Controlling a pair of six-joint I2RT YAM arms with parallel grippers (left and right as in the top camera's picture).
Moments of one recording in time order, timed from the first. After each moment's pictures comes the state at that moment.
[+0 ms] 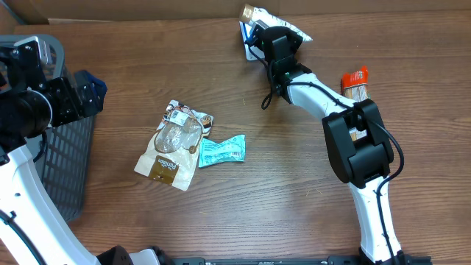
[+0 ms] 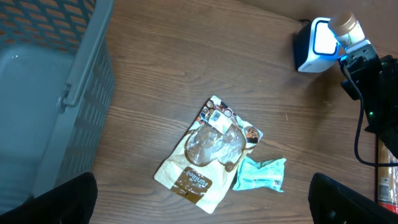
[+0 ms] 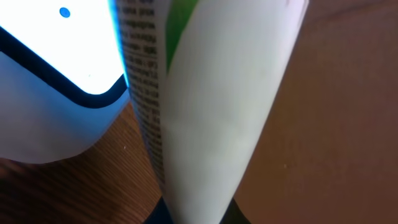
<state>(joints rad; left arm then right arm) 0.45 1.50 2.10 -1.56 0.32 0.06 0.43 2.38 1.77 0.14 0.59 -0.94</state>
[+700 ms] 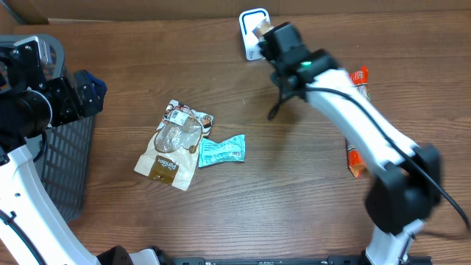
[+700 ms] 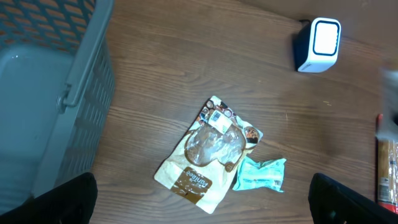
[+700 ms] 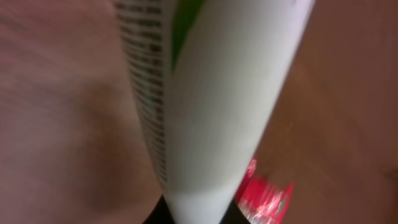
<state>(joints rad) 0.45 1.50 2.10 -1.56 0.32 0.06 0.47 1.93 1.77 -0.93 0.33 -0.25</state>
